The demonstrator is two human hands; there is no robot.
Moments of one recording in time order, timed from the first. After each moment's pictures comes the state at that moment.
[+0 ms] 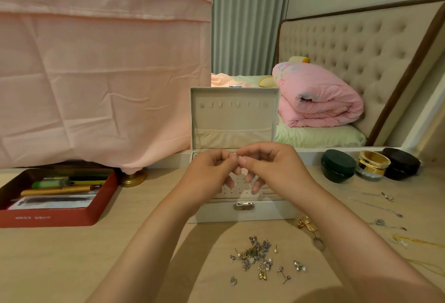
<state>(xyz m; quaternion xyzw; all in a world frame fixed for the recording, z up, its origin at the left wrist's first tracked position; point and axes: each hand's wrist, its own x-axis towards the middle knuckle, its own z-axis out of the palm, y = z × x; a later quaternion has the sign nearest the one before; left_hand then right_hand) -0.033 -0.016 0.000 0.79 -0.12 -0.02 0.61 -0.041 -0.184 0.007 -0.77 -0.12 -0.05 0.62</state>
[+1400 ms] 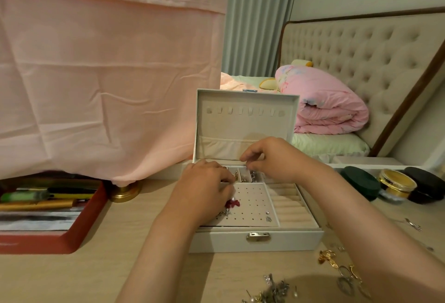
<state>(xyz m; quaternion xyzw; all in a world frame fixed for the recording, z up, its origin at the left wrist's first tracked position) 0.030 0.006 -0.033 0.95 -0.20 0.13 0.20 0.072 -0.191 0.013 -0.96 -0.14 0.01 0.25</state>
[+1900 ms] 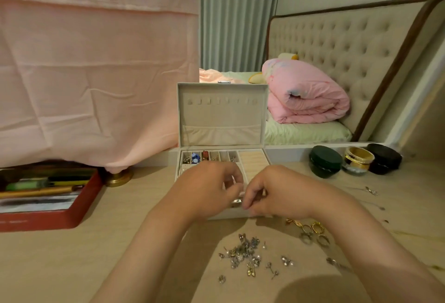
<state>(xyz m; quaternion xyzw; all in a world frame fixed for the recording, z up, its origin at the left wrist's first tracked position) -0.036 -0.024 -0.010 0.93 -0.28 0.07 0.24 -0.065 -0.211 0.017 -0.96 -0.17 0.11 0.21</state>
